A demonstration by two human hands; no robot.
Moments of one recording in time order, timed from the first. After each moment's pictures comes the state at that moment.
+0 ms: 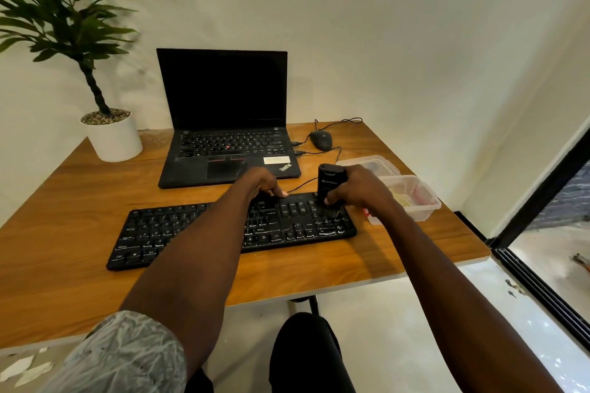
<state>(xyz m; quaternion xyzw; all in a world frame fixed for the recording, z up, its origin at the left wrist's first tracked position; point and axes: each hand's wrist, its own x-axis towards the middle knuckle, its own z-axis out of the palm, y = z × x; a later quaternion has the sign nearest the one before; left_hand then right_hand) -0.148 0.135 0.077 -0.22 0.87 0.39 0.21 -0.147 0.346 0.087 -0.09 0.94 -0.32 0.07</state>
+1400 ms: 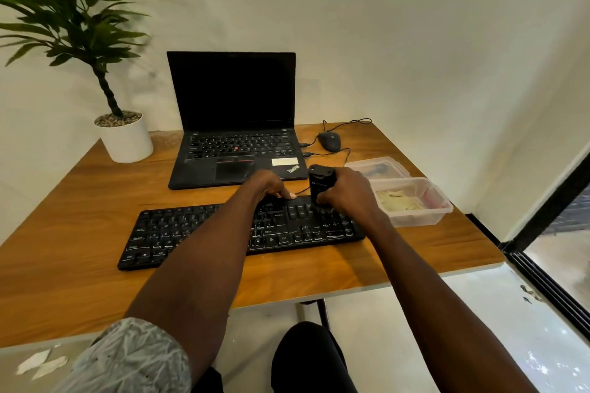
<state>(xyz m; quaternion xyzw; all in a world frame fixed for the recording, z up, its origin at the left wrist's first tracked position) -0.155 0.130 0.068 -0.22 0.87 0.39 0.21 -0.131 0.312 0.081 -0.13 0.94 -0.31 -0.02</state>
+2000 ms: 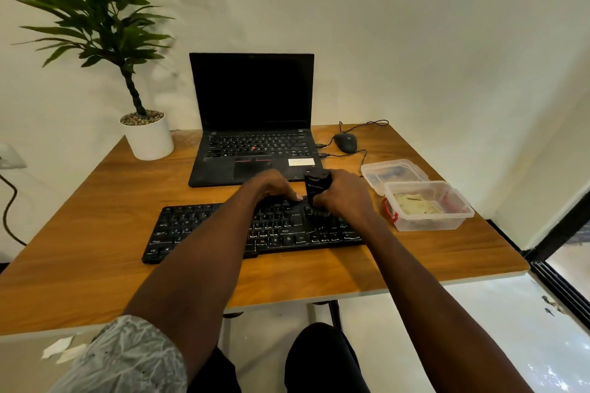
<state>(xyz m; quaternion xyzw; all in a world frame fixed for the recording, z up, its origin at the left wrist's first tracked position) -0.139 0.105 0.067 -0.19 0.90 0.37 0.16 -0.116 0.277 0.083 -0.15 0.94 -0.30 -0.01</state>
